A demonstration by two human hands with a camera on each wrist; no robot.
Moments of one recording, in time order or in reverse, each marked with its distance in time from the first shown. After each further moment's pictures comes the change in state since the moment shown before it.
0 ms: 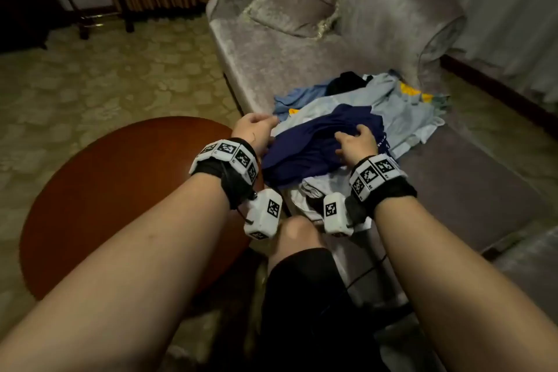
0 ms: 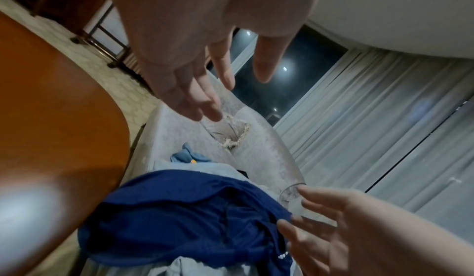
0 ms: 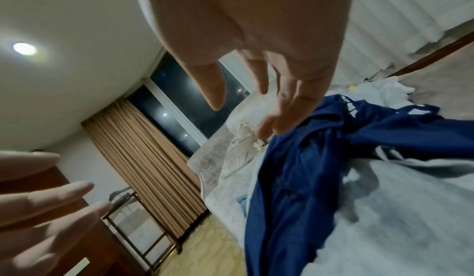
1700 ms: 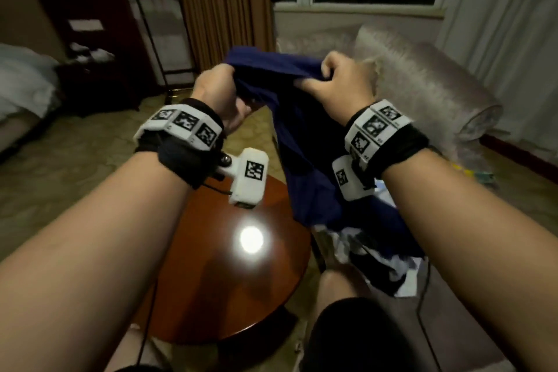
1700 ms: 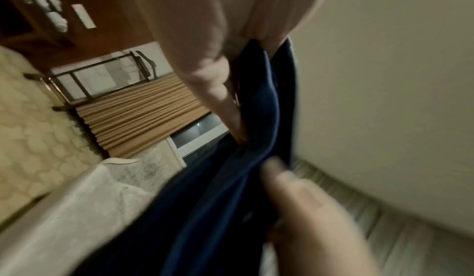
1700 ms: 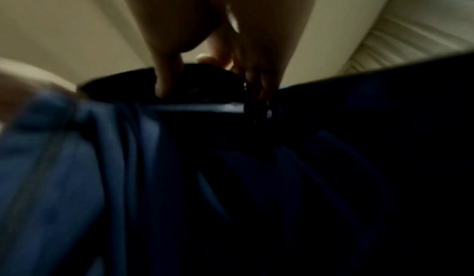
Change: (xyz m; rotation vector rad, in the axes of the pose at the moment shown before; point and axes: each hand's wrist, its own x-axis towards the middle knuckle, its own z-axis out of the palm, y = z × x) left_hand -0.135 0.176 -0.135 -0.531 0.007 0.399; right_hand -0.161 -0.248 0.027 -0.255 -0.085 -1.015
